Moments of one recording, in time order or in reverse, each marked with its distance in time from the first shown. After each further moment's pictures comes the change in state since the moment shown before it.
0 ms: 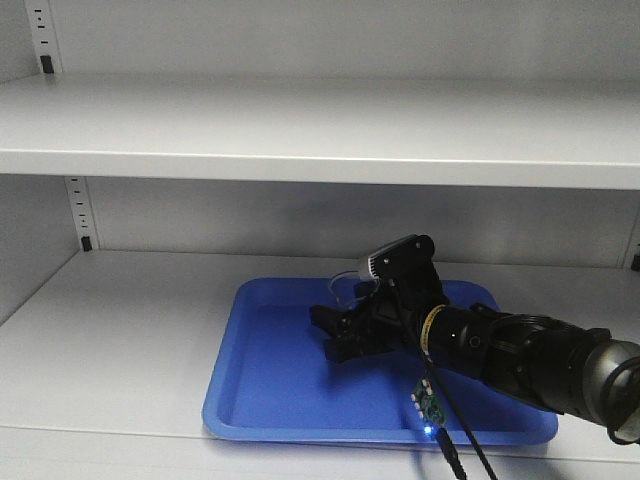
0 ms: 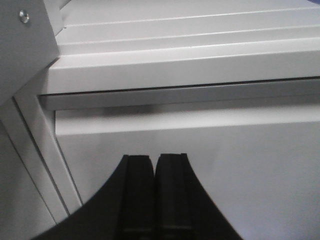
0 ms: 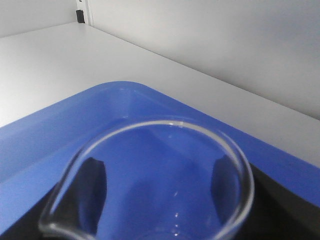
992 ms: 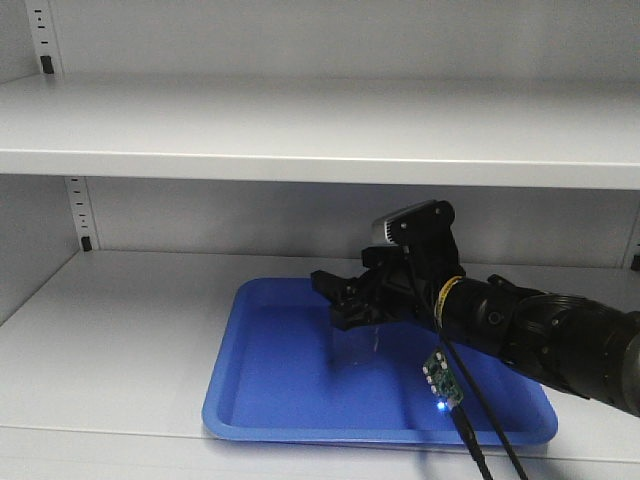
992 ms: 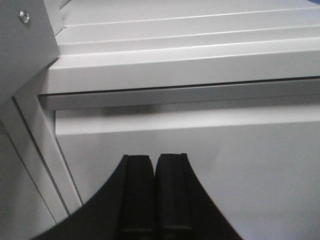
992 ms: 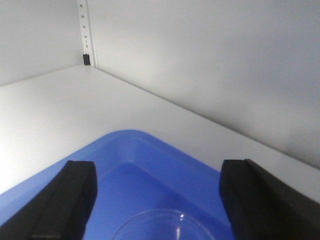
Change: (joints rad) left arm 0.000 0.000 0.000 0.000 0.000 0.000; right arm 0.000 -0.103 -0.001 0.001 0.018 0.036
